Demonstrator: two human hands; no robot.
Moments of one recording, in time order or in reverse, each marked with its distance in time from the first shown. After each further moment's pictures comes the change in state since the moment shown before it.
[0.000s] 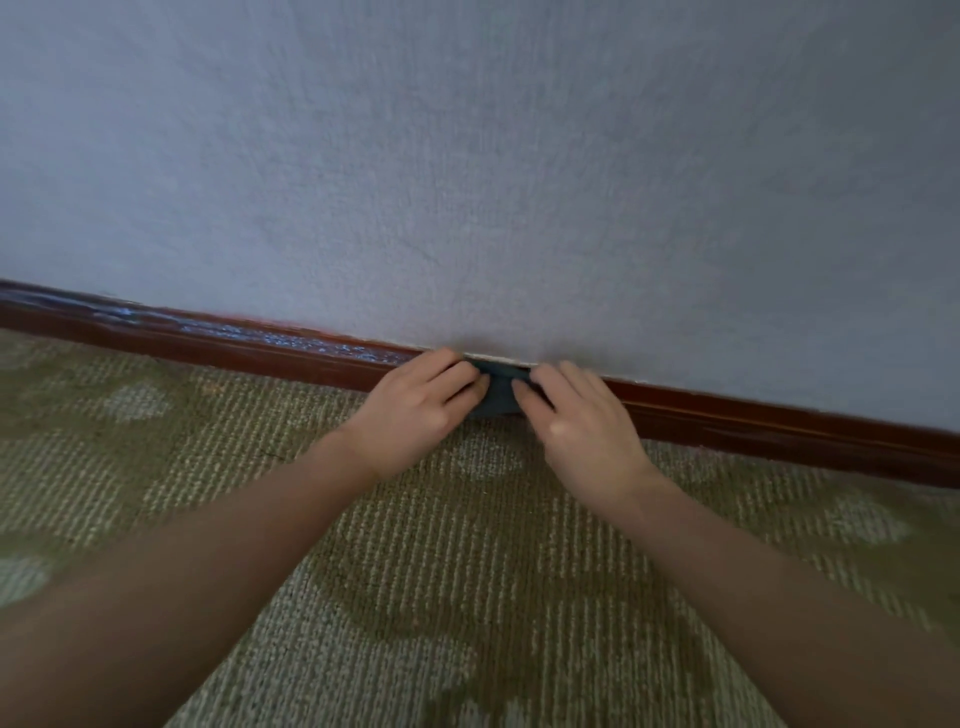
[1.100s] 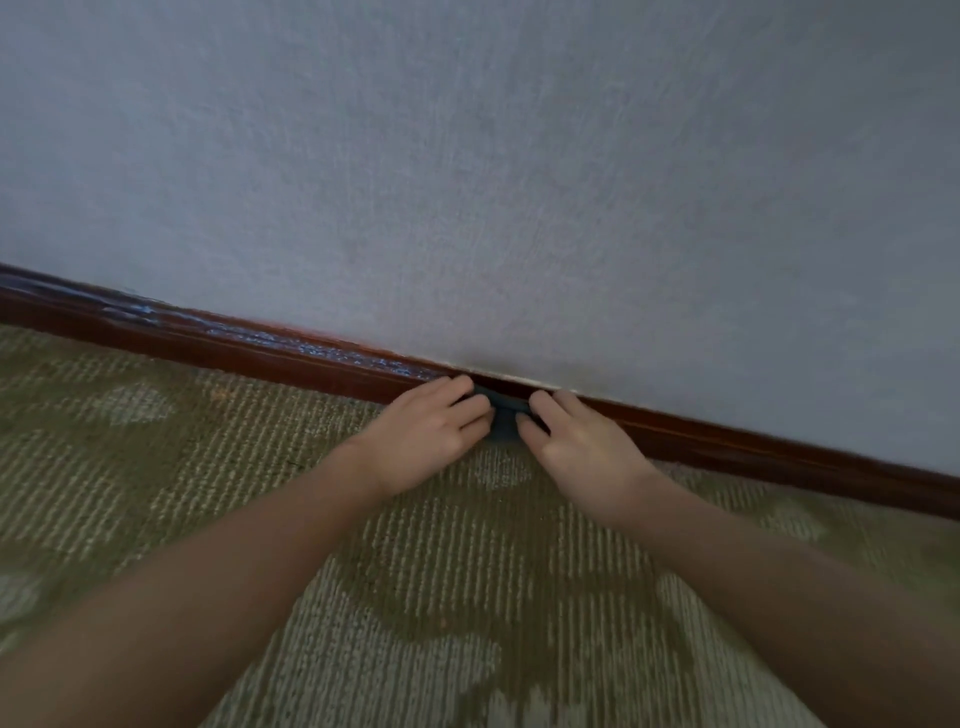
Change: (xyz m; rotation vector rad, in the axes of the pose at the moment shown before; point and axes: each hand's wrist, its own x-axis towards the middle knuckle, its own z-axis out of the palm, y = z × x) left_hand -0.028 -0.014 -0.017 -0.008 0.024 0.094; right_hand 0.025 -0.039 -0.036 -0.142 -0.303 -0.099
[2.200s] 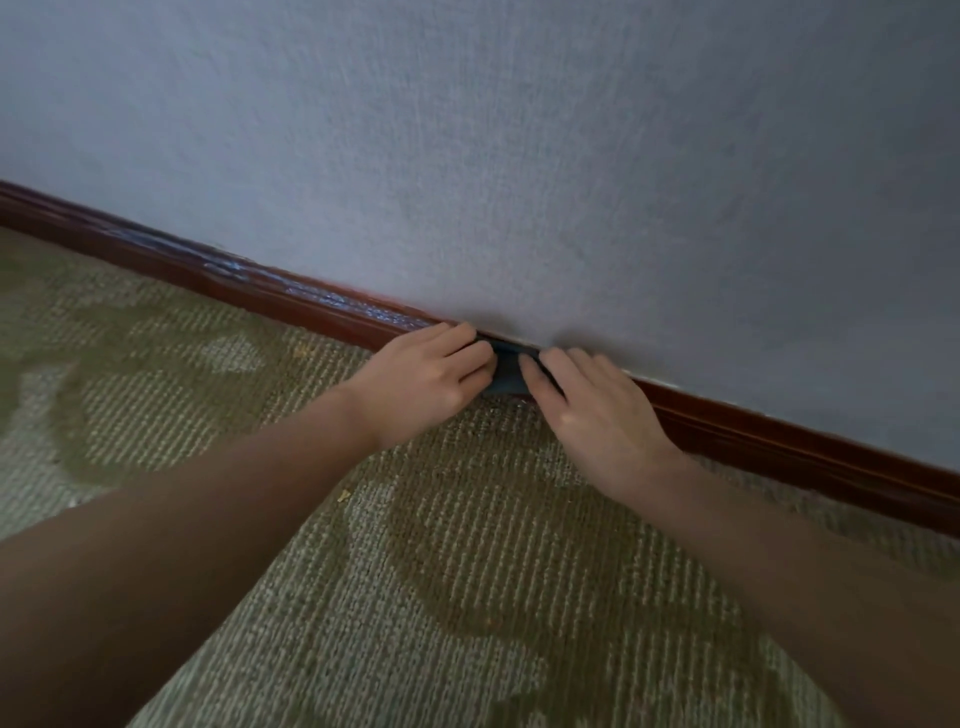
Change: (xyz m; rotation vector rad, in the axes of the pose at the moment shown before) left_hand -0.021 -0.031 -0.025 0.115 -0.240 -0.137; right_hand 0.049 -0.003 0.046 0.097 0.276 -0.131
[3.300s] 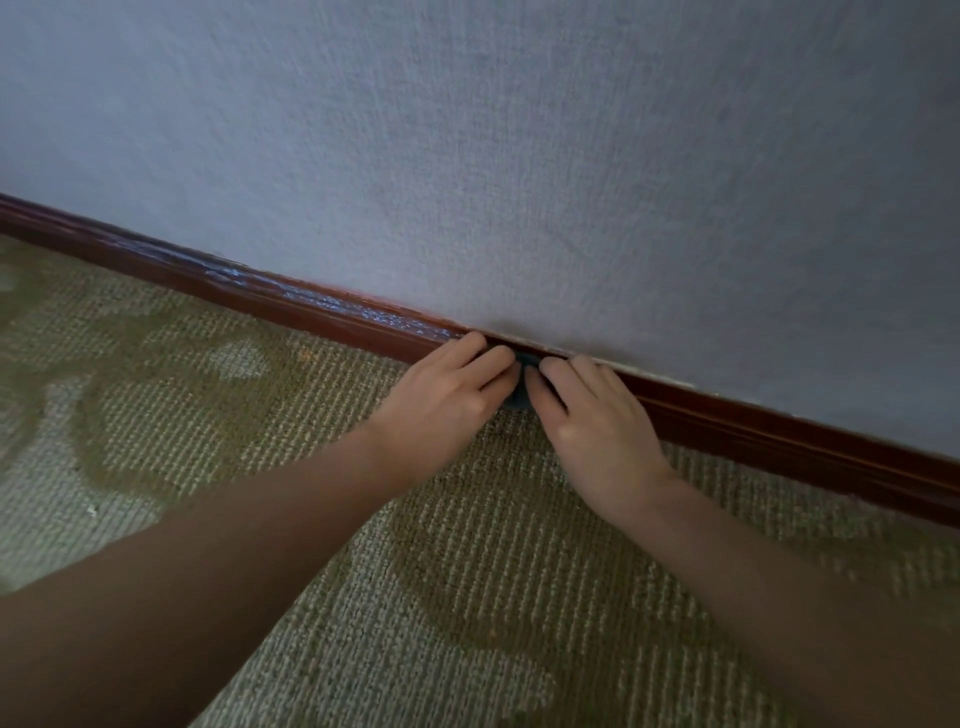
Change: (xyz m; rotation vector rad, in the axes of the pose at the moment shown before) left_hand 0.012 0.028 0.008 -0.116 -0.051 -0.206; right_hand -0.009 -0.009 0.016 0.122 0.063 0.128
